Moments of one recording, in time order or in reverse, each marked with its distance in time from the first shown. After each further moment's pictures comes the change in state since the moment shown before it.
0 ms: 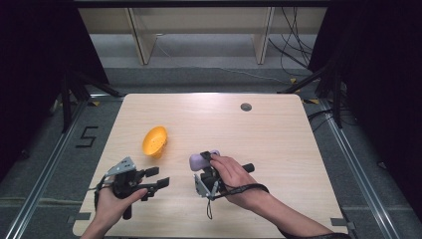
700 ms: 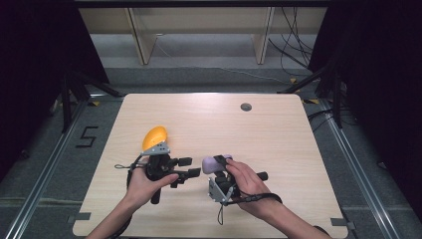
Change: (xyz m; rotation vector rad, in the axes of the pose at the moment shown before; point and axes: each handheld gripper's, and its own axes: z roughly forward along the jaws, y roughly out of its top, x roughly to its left) left arm -0.032 0.045 0.071 0.068 -0.180 0.017; right arm 0.009 -0.026 -0.022 0.005 -0.042 0.064
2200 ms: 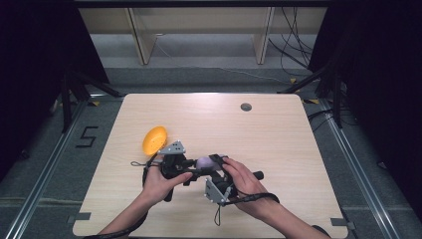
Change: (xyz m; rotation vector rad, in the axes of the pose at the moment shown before) left arm -0.005 0.003 0.031 0.014 -0.029 0.044; right arm -0.003 0.007 0.001 -0.068 -0.013 0.008
